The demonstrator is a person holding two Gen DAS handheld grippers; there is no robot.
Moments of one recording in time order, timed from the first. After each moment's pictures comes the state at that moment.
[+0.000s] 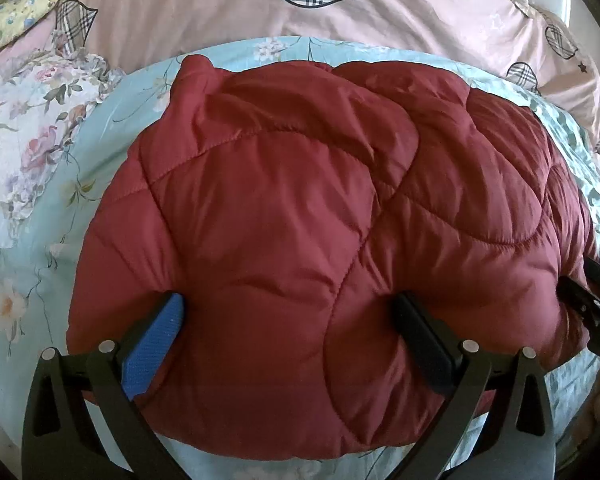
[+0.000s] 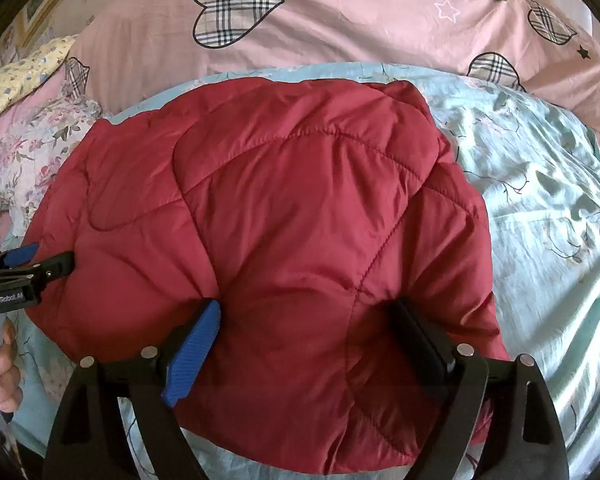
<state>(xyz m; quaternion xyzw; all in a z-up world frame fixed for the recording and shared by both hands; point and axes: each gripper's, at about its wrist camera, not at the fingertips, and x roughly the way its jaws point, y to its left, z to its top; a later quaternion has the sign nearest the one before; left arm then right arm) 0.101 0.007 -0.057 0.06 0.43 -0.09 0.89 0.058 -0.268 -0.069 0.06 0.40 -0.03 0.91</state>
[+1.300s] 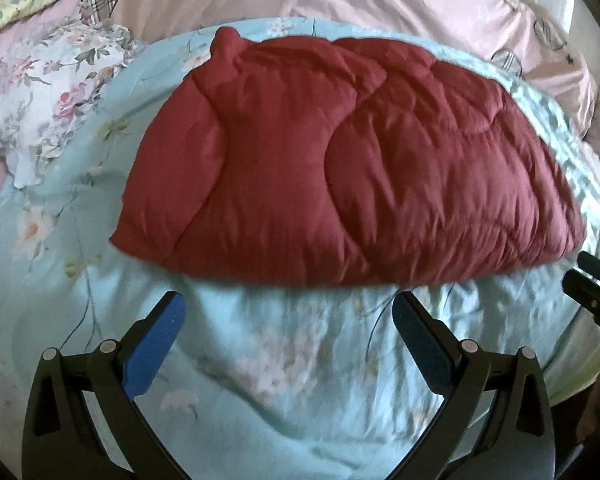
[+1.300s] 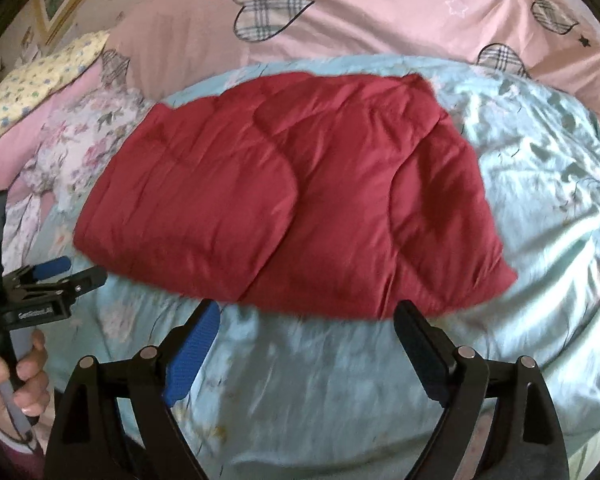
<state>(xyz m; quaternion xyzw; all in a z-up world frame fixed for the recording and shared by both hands) 0.009 0.036 -0.048 0.06 0.47 -0.09 0.88 -0.027 -0.235 -0.043 0.08 0.43 0.03 0.90</state>
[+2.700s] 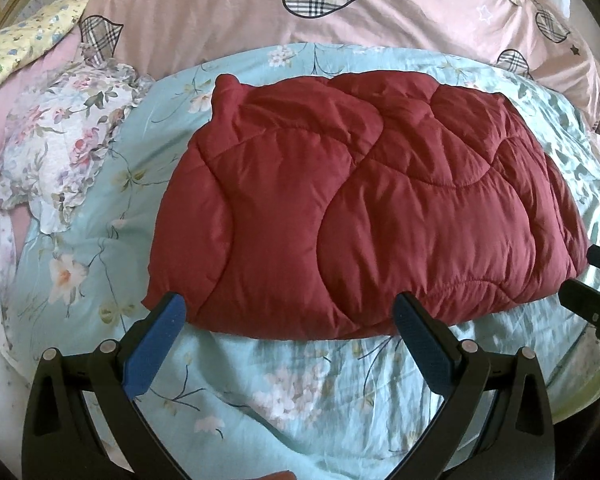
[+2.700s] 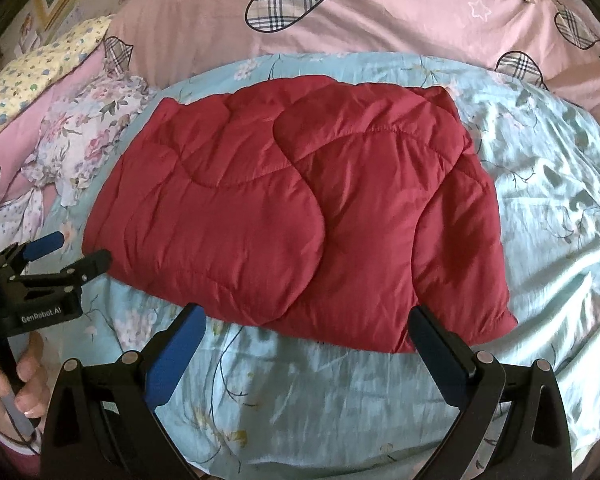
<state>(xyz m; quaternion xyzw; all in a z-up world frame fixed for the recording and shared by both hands) 0.028 0.013 -0.004 0.09 0.45 -0.06 0.89 0.012 -0.226 -0.011 0.06 0.46 0.03 0.88</state>
